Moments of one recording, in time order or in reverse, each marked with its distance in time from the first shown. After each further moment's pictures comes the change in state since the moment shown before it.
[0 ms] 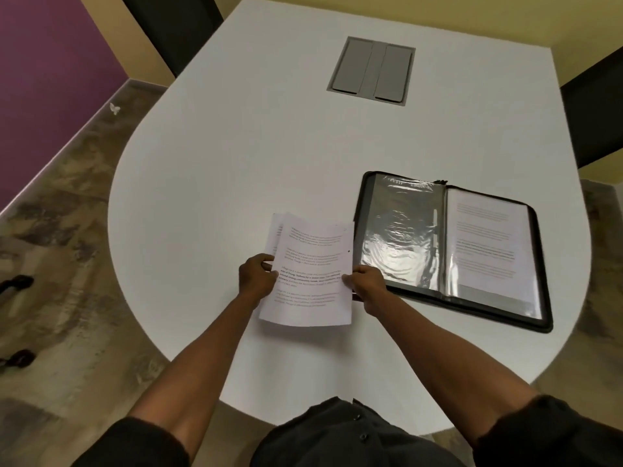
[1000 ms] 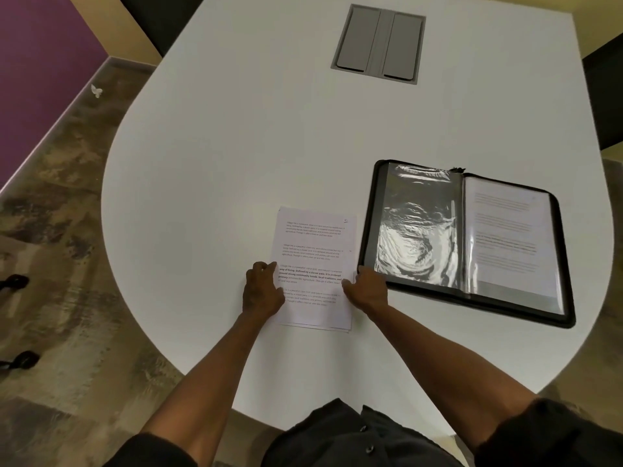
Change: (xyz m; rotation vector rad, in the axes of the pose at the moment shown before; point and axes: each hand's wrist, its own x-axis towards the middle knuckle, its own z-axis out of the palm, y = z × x) left_hand 0.036 -0.054 0.009 0.420 -0.130 0.169; right_hand 0.023 0.015 0.039 -0.664 0.138 -0.280
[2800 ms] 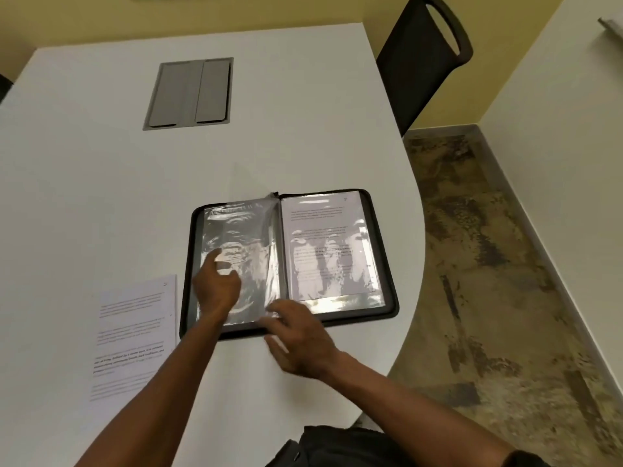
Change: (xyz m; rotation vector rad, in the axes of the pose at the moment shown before) left_hand -0.015 0.387 0.110 -0.351 0.290 0.040; right_hand -0.015 0.227 -0.206 -0.090 0.424 -1.001
